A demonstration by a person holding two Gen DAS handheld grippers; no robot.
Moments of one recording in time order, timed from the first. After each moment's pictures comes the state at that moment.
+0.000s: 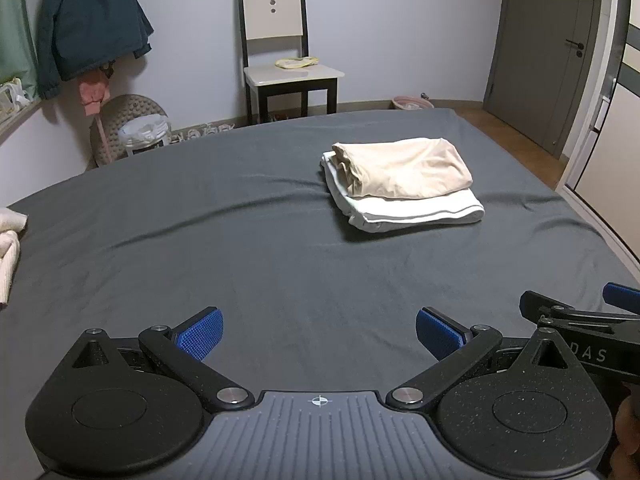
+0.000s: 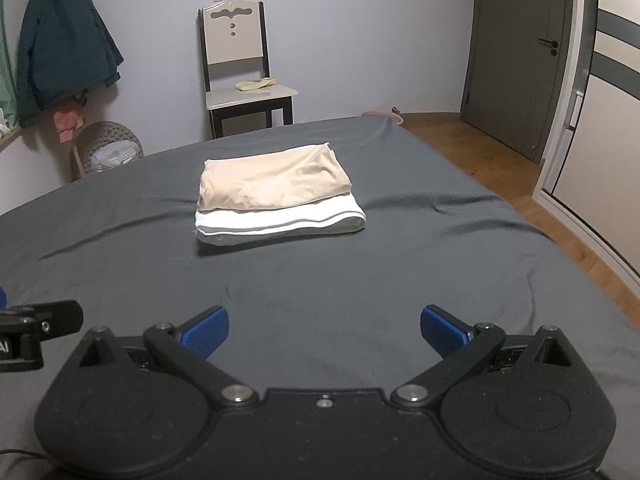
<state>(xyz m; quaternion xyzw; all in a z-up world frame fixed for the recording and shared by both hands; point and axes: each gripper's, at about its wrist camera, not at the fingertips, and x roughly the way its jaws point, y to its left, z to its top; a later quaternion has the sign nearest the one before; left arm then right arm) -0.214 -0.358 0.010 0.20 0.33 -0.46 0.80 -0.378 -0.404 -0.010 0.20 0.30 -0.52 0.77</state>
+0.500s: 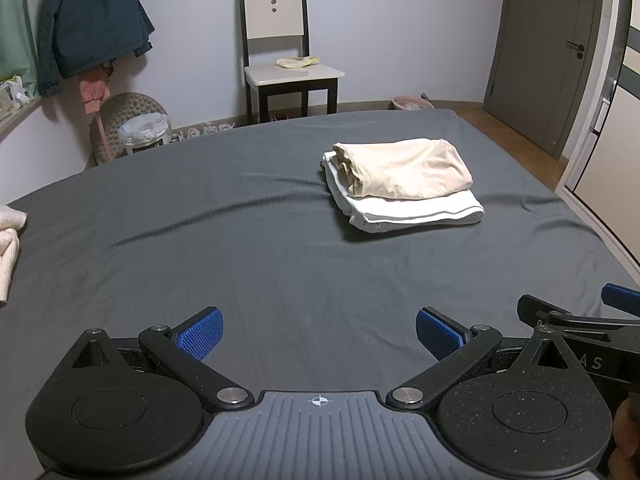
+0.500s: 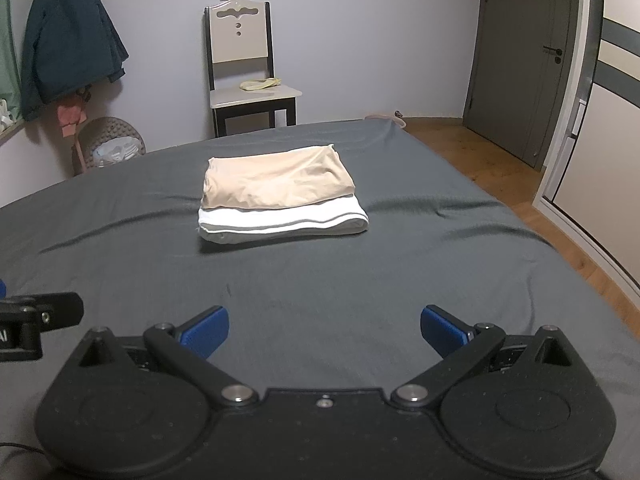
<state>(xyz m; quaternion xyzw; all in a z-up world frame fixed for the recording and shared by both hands) -0.212 -0.358 0.010 0.19 0.34 -0.46 0.80 -0.375 -0.401 -0.011 0.19 0.30 -0.52 0.78</state>
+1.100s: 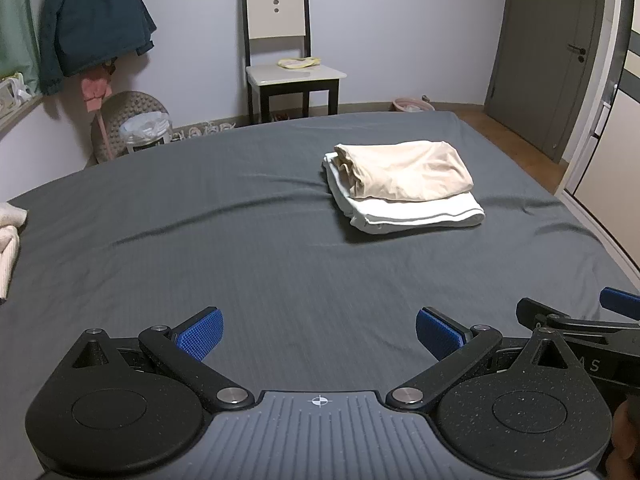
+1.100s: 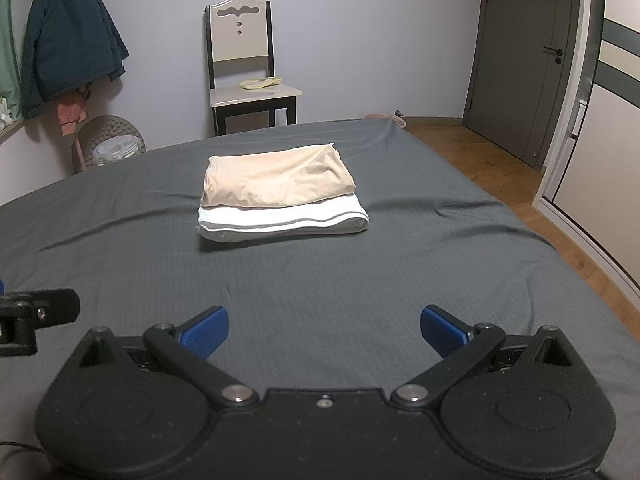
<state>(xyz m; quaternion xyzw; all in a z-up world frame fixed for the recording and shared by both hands) -0.210 -0.355 0.012 0.19 0.34 -0.47 0.80 -0.375 -0.403 -0.012 0.19 0.30 -0.52 0.78</state>
